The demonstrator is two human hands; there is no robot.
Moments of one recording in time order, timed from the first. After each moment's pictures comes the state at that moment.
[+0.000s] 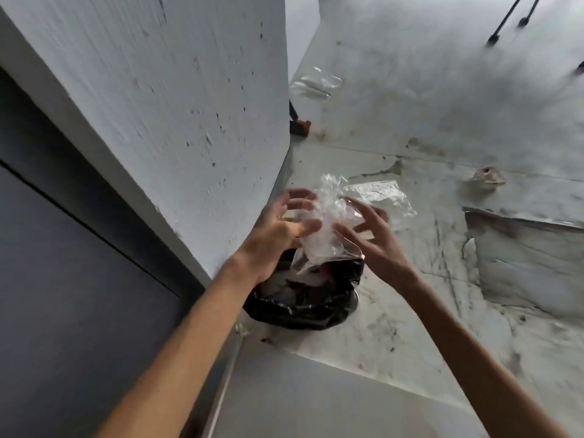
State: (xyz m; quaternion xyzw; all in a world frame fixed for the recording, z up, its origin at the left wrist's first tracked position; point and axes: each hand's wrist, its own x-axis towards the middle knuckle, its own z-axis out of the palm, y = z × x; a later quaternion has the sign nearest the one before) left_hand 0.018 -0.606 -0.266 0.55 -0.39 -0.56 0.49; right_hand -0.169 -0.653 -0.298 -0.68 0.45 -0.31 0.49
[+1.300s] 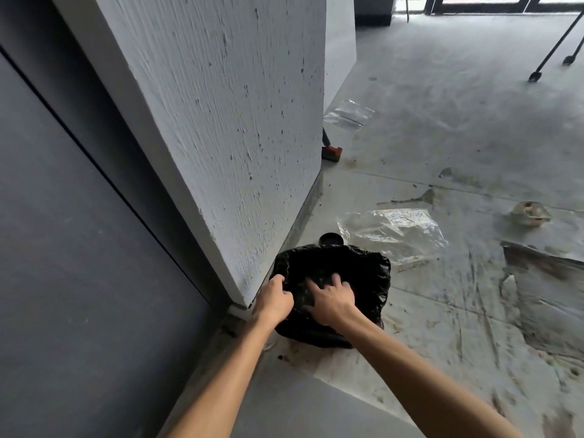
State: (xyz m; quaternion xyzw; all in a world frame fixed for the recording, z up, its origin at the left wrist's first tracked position) left_hand 0.047 -0.577 -0.415 0.86 -0.38 -0.31 0.16; right_hand -0.070 -0.650 -0.455 -0.87 0.44 0.20 0.11
